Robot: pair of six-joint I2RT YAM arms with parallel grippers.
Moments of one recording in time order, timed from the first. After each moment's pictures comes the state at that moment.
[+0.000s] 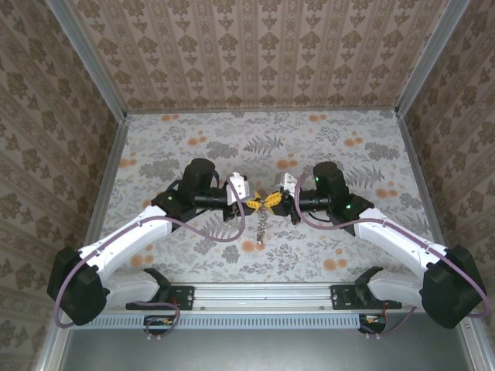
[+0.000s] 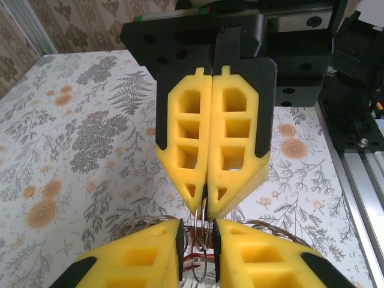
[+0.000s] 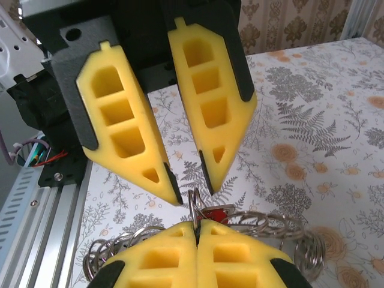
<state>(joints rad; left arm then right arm) -0.73 1.18 0.83 -0.17 0.71 0.48 0.54 1.16 0.71 0.01 -0.77 -0.28</state>
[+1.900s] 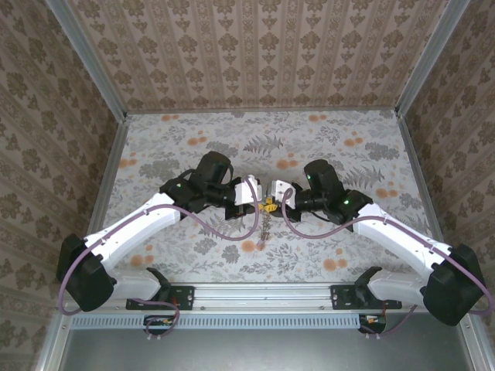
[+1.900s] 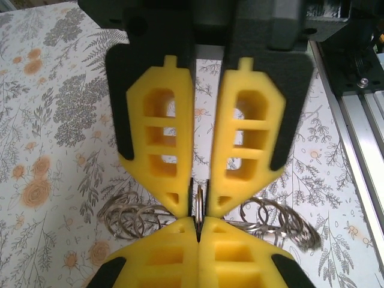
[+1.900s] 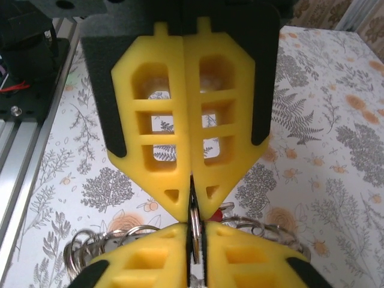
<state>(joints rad) -0.79 1.28 1.04 -0.51 0.59 0.67 0.60 1.18 0.82 -0.25 -0.60 -0.59</state>
